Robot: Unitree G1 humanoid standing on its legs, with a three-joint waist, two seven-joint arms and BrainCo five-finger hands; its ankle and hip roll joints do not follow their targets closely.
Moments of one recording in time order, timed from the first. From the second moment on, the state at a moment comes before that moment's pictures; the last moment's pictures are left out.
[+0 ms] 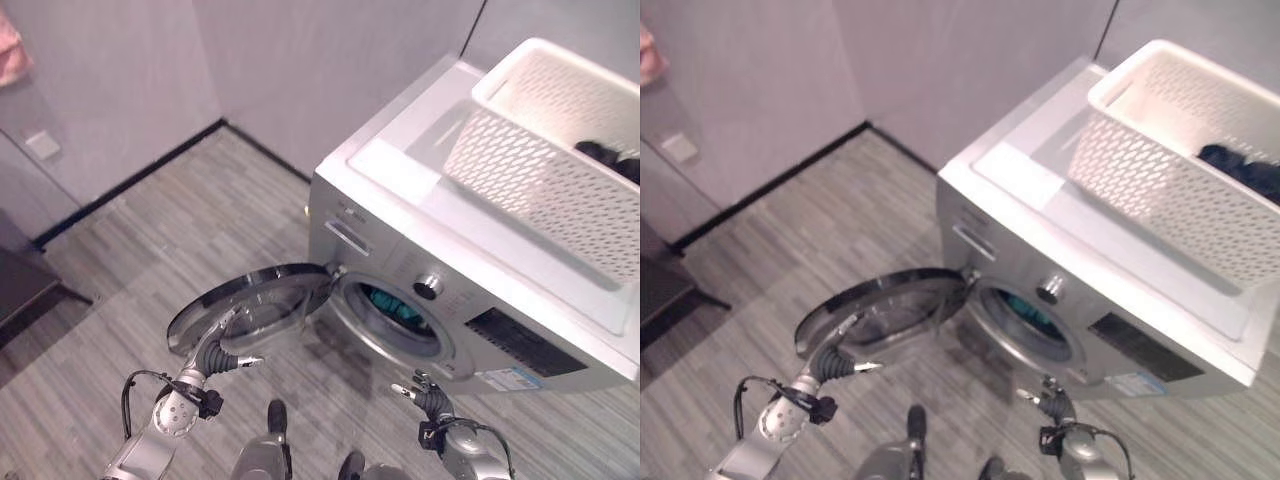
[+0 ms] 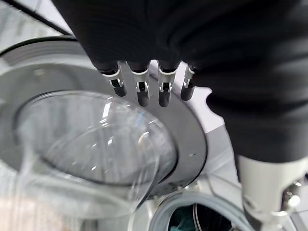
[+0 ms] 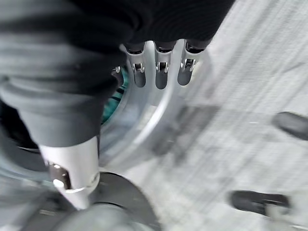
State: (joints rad) left arm 0.14 0.55 -0.25 0.16 0.10 -0.08 0.13; right arm 0.07 -0.26 0.21 0.60 0.39 -0.04 -0.08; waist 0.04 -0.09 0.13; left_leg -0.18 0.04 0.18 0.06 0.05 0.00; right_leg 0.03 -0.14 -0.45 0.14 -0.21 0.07
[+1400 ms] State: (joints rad) left arm 0.13 0.43 -0.25 0.19 0.17 -0.08 0.12; right arm -0.26 -1.04 -0.38 0.14 -0.21 0.05 -0.61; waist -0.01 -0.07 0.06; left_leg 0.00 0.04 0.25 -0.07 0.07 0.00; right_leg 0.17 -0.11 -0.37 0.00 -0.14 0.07
